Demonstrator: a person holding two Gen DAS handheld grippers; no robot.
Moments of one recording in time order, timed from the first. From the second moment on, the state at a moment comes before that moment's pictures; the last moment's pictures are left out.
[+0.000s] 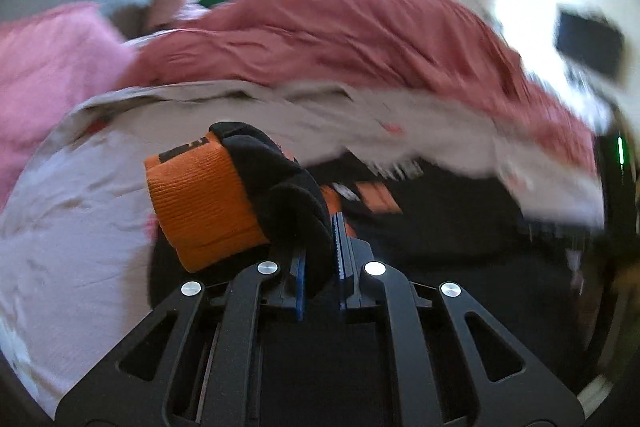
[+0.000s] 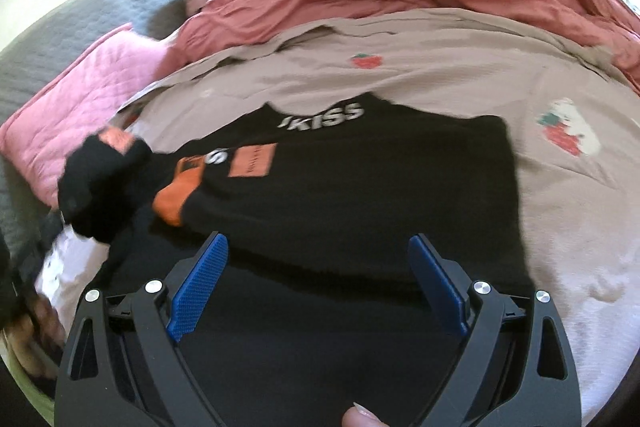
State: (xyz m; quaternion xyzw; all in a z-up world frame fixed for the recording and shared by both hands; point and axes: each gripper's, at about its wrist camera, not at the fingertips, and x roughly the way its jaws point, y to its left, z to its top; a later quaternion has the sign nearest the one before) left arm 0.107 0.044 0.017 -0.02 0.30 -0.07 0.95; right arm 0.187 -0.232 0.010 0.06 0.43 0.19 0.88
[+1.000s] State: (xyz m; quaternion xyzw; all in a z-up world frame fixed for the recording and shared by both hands) left arm 0.109 0.092 0.015 -0.09 0.31 -0.01 0.95; right arm 0.172 -0.188 -0.024 0.11 0.50 0.24 0.82
